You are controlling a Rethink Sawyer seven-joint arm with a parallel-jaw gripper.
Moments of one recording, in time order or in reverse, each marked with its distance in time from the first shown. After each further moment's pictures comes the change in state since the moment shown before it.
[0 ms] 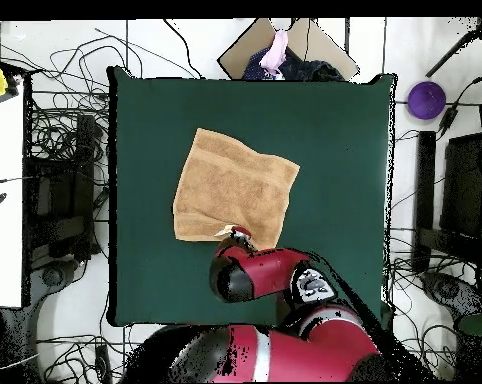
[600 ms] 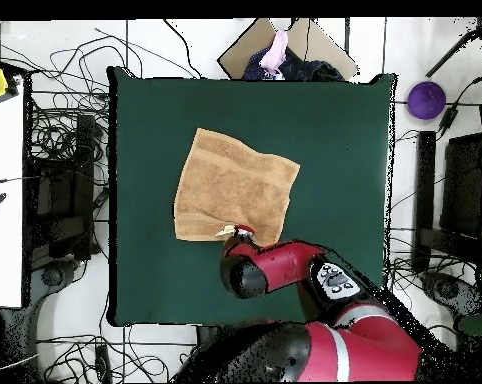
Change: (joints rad) arm -0.117 -0.004 0.127 -0.013 -0.148 0.082 0.000
